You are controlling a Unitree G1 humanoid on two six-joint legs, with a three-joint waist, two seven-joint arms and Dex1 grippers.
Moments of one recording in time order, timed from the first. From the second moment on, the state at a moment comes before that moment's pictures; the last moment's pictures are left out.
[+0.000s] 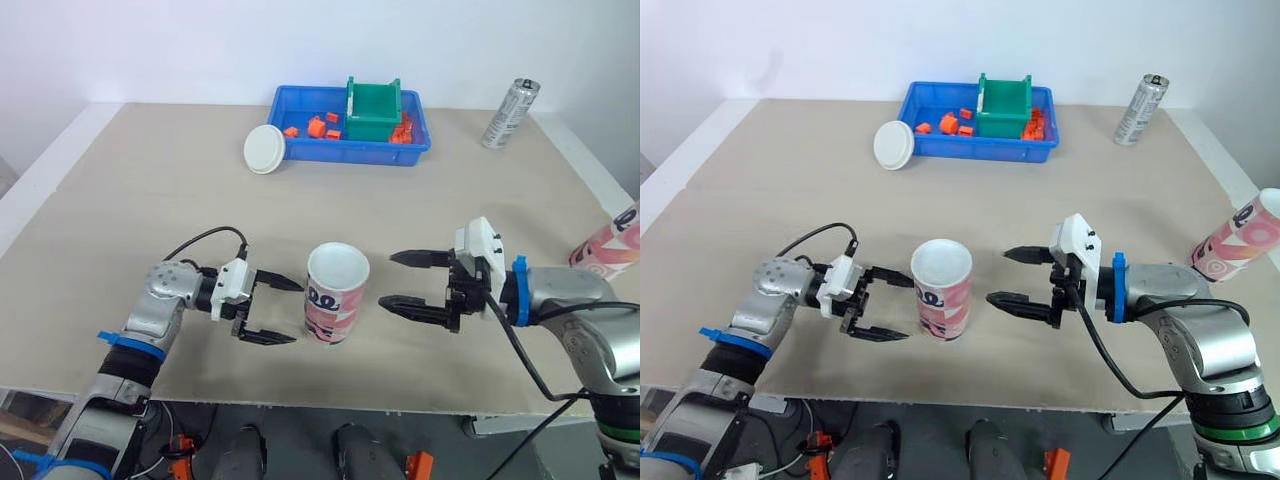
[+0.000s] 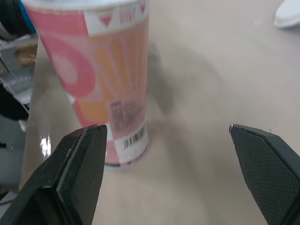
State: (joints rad) left arm -0.51 0.54 -0.15 0.29 -0.36 -0.16 -1.55; right arm -0.28 -0.84 -0.09 -0.36 0.58 0.62 1.06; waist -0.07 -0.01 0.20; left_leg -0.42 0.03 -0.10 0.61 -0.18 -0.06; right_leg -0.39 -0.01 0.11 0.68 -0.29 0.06
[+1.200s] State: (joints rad) left arm -0.40 0.66 0.01 -0.06 -0.57 0.16 -1.44; right arm -0.32 -0.59 0.18 -0.25 0.47 0.54 1.04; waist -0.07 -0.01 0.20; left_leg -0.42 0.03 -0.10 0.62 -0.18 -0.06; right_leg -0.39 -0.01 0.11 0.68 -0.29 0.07
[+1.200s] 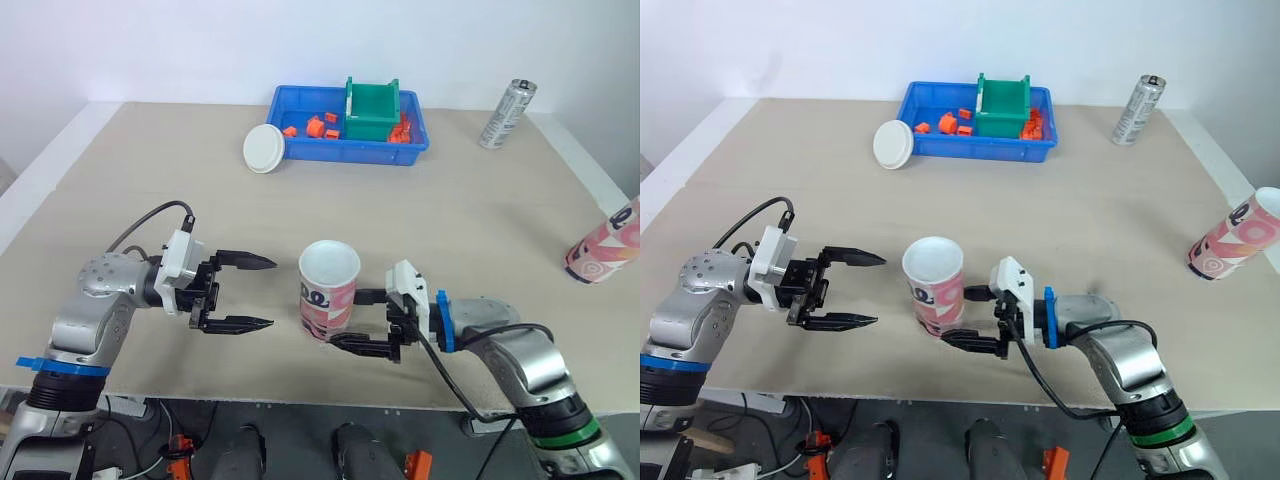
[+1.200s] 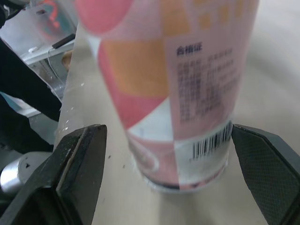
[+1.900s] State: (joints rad) left arm -0.40 0.66 0.01 -0.06 -0.57 0.15 -1.45; right arm -0.37 -0.49 0.21 -0.19 0.44 0.51 1.02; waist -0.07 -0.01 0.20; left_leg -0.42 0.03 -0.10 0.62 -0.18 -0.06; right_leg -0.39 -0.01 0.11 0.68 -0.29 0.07
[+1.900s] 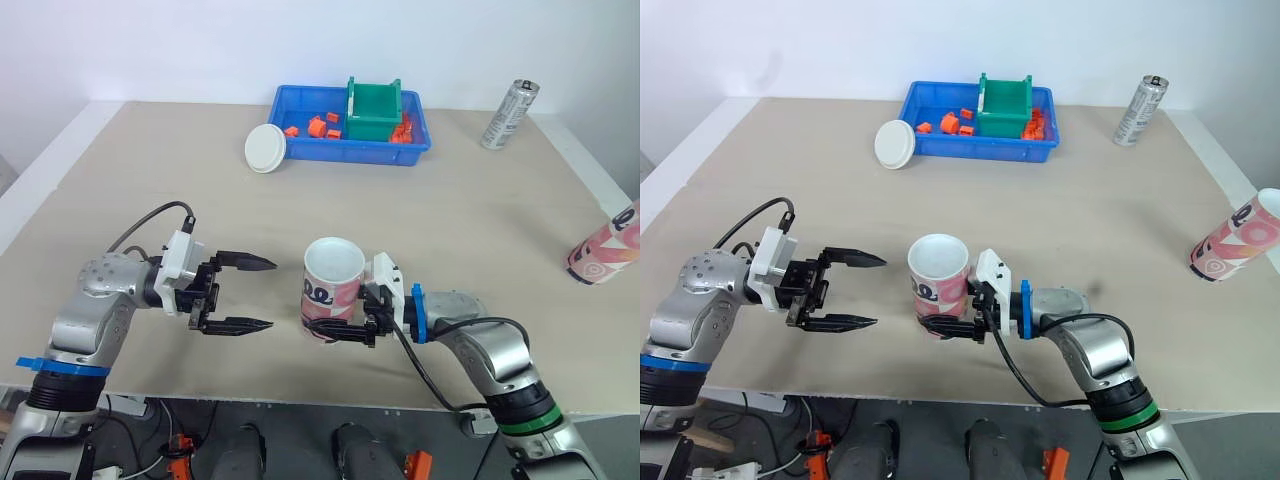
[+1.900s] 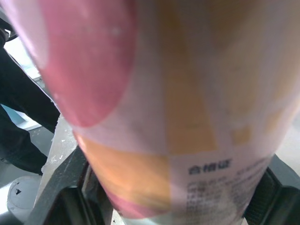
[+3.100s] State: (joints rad) left arm -0.76 0.23 -0.14 0.17 -0.51 0.31 -1.18; right arm -0.36 -0.57 -0.49 0.29 0.39 0.24 0.46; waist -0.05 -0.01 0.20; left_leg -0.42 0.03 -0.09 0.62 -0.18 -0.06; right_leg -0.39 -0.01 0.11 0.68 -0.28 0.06
